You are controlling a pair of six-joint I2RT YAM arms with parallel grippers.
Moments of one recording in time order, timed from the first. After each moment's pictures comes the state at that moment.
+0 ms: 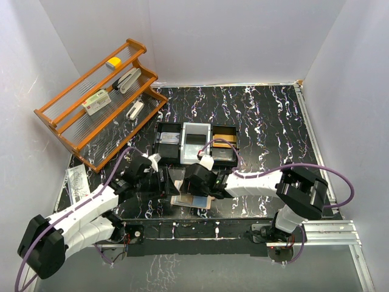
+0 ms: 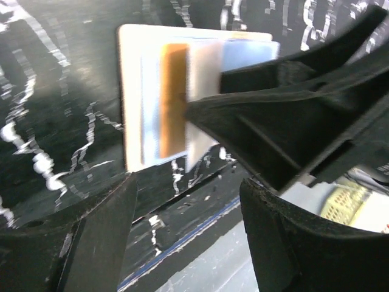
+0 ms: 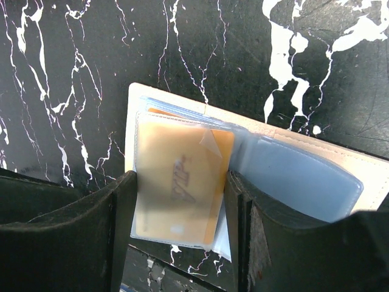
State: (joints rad) left arm -0.63 0.92 0.44 -0.43 0.32 -0.81; right arm 1.12 1.59 0.81 -0.13 0.23 1.14
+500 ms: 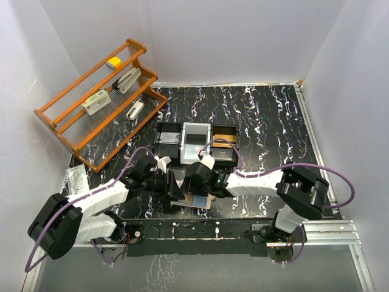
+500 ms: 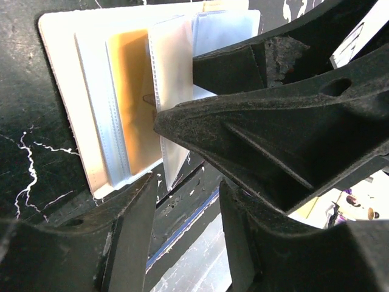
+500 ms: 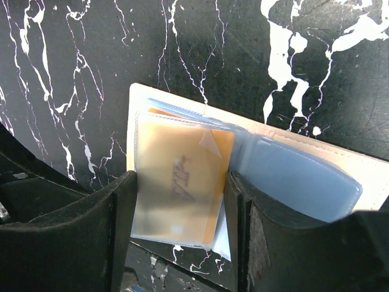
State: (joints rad) left arm -0.63 1.14 0.39 -0.13 0.56 -0.80; right arm 1.10 1.59 0.81 -0.12 0.20 1.14
